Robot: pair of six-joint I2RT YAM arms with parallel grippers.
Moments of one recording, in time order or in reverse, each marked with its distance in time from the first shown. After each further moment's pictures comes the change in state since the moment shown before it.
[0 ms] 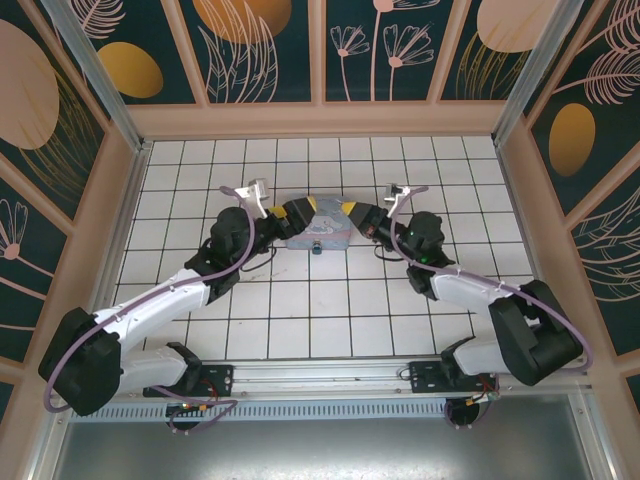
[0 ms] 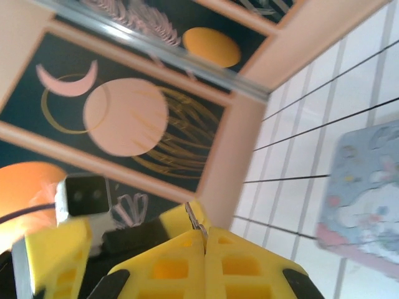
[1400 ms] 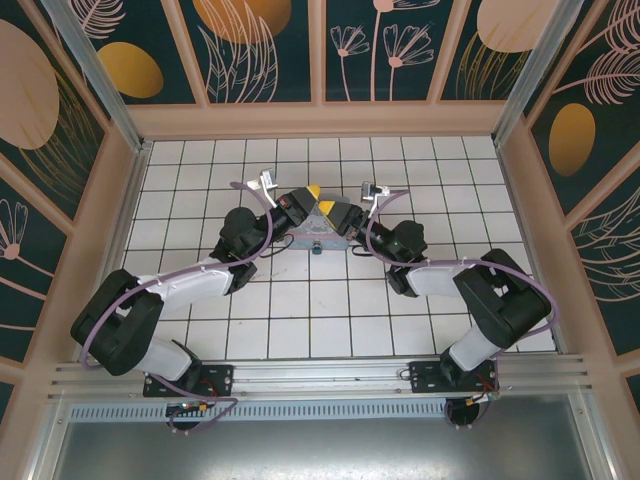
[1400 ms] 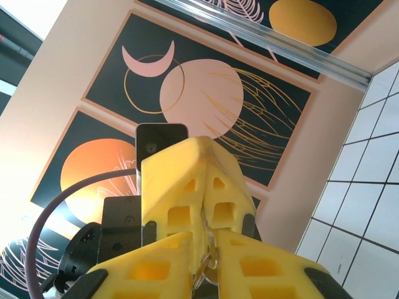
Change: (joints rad) left arm 0.000 0.245 0.003 0.578 0.085 -0.232; right arm 0.149 0.238 0.038 0.498 0.006 0.161
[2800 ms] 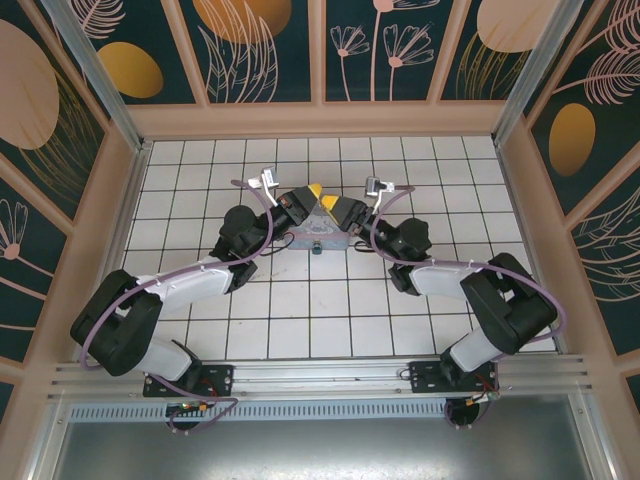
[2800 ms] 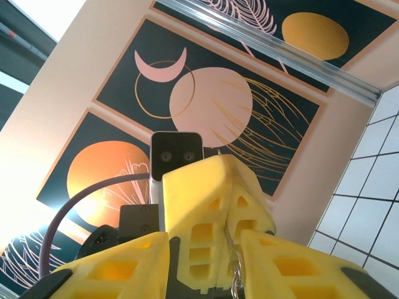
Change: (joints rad) left arm 0.000 -0.001 0.018 -0.010 0.023 0.015; right arm -0.013 -0.038 0.012 -0.016 -0.004 -0.022
